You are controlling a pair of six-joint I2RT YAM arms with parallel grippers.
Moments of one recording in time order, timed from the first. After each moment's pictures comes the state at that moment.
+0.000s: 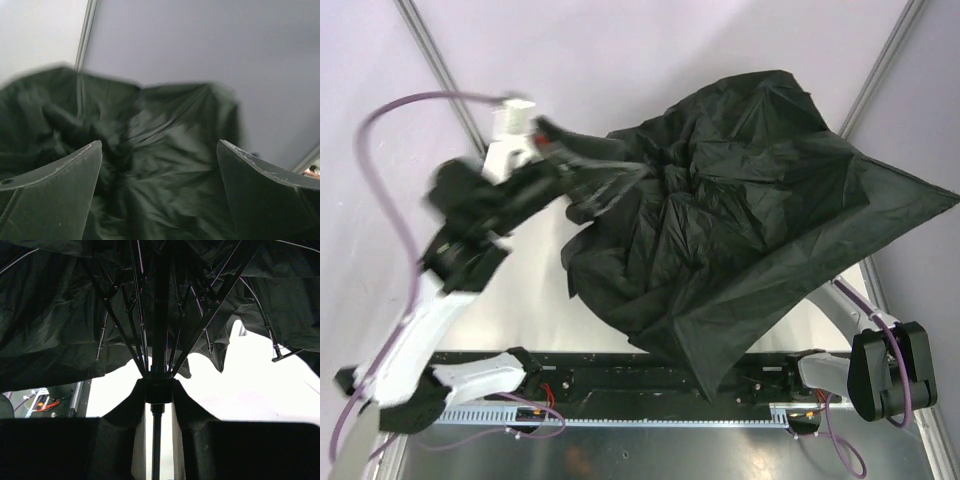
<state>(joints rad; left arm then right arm) -0.71 1.00 1.58 -0.14 0.31 -0.54 0.21 1.20 0.68 1.18 -1.07 0.57</state>
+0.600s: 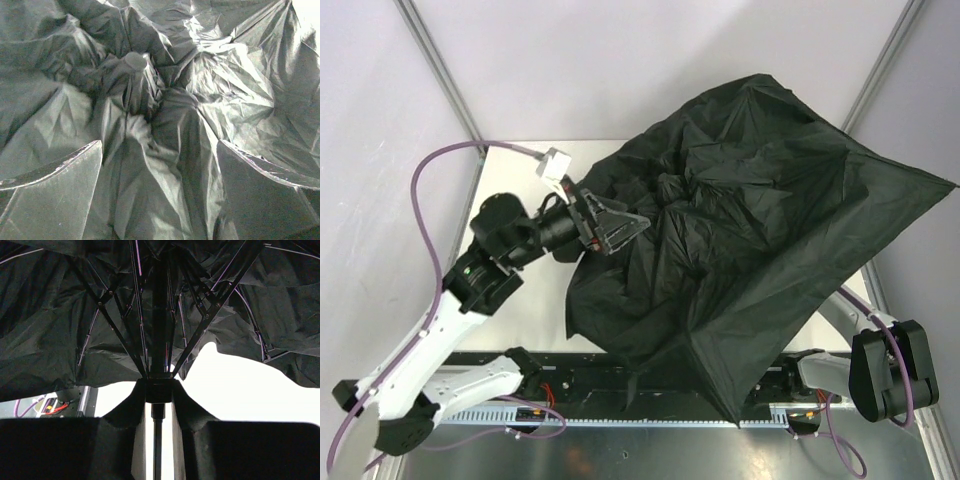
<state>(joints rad) -0.71 0.95 1.22 -0.25 0.31 -0.60 0.26 1.20 0.65 1.23 -1.05 0.61</state>
